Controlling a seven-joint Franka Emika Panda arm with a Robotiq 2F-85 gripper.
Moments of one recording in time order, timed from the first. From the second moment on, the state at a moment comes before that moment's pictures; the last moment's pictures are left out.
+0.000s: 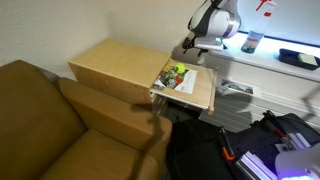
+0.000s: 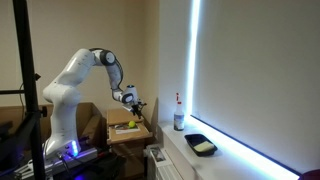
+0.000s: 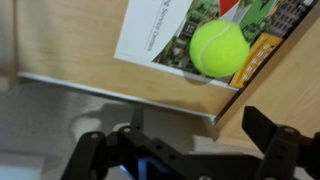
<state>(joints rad) -0.03 0.57 0.05 -2.13 0.21 3.06 0.09</state>
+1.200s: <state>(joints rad) 0.59 0.12 -0.93 -2.26 -0.69 3.07 1.05</state>
